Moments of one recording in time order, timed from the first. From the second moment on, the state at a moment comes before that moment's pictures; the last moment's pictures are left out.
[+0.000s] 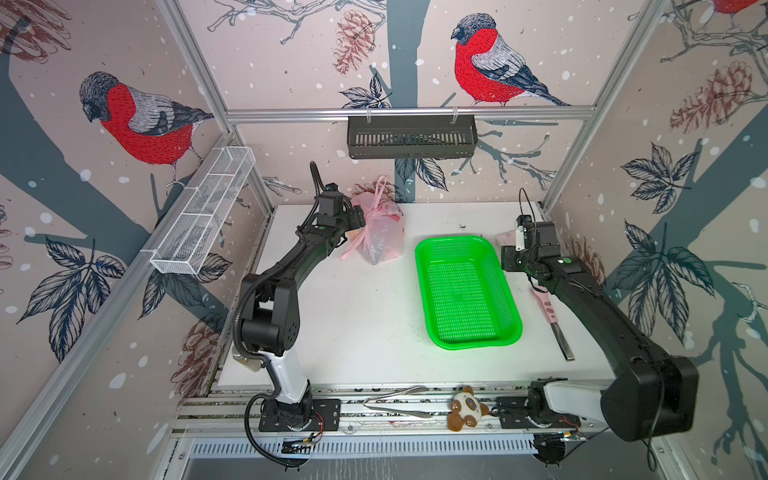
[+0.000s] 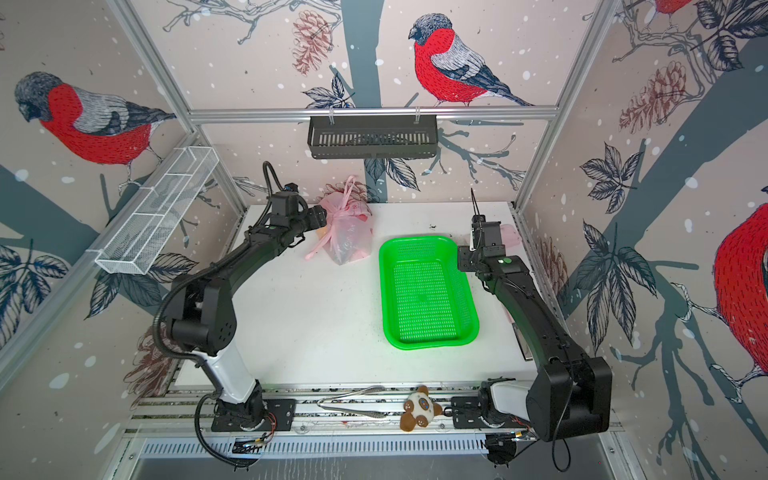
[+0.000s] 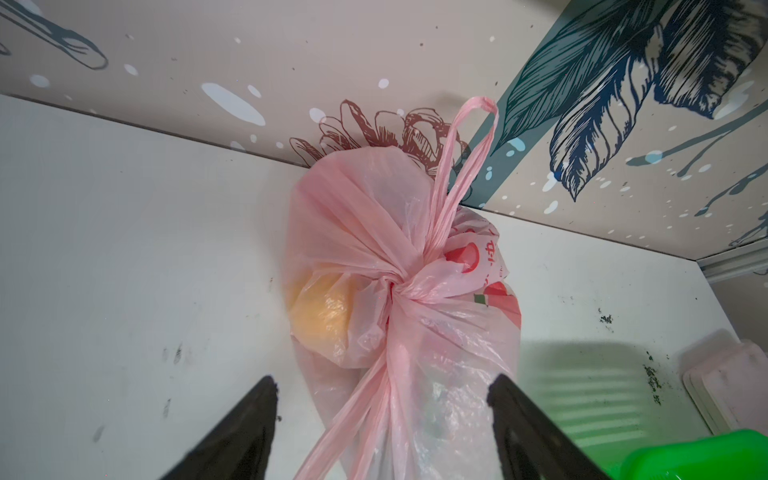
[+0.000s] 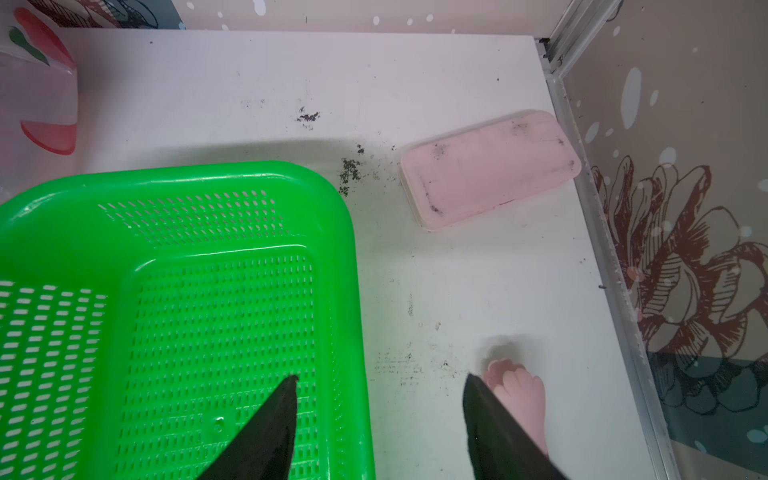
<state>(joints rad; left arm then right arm) -0.21 1.85 1.46 -0.15 0.03 -0.39 0.16 1.26 1.06 -0.55 0.13 0.08</state>
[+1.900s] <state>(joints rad) -0.47 1.37 0.74 -0.07 -0.06 -0.82 0.34 1.21 0.99 -0.46 0.05 0.13</state>
